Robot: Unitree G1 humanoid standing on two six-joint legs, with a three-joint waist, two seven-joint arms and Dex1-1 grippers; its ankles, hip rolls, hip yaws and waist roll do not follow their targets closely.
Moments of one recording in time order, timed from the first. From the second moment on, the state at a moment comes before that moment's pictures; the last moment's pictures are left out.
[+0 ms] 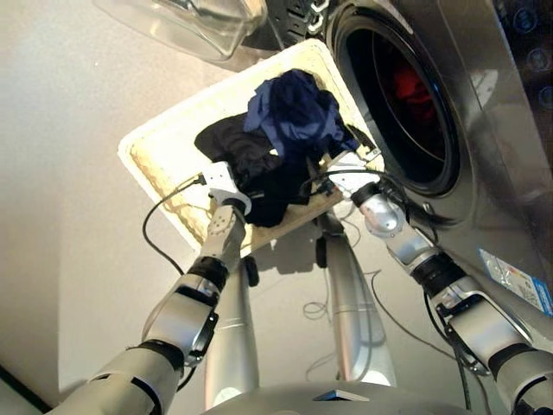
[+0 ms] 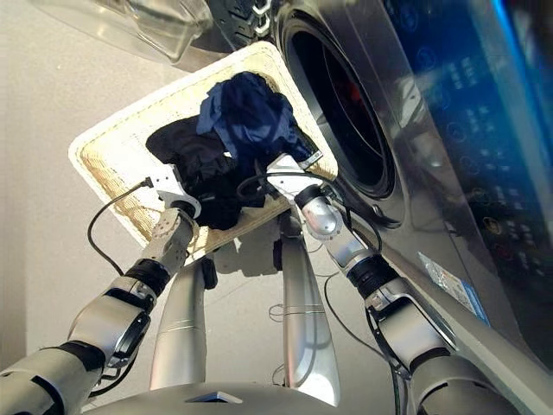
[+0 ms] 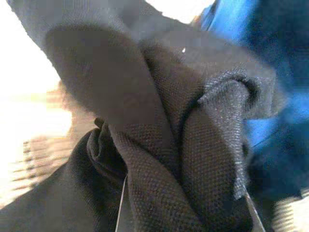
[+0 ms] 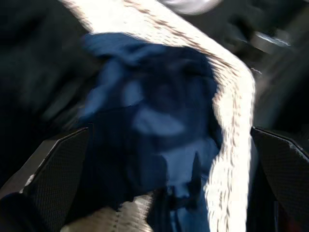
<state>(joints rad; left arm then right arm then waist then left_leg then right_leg) -0.61 0.14 -0.31 0.82 -0.83 -0.34 -0.04 -0.63 -0.45 0.63 0.55 -0.16 -0.30 -0.14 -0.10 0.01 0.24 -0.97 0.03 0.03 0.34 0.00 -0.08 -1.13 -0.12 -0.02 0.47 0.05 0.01</state>
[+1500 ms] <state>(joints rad) -0.44 0.18 -0.50 0.25 -1.24 -0.34 -0.11 -0.80 -0.34 0.70 0.73 -0.35 -0.29 -0.23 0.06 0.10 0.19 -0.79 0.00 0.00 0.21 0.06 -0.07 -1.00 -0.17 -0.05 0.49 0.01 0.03</state>
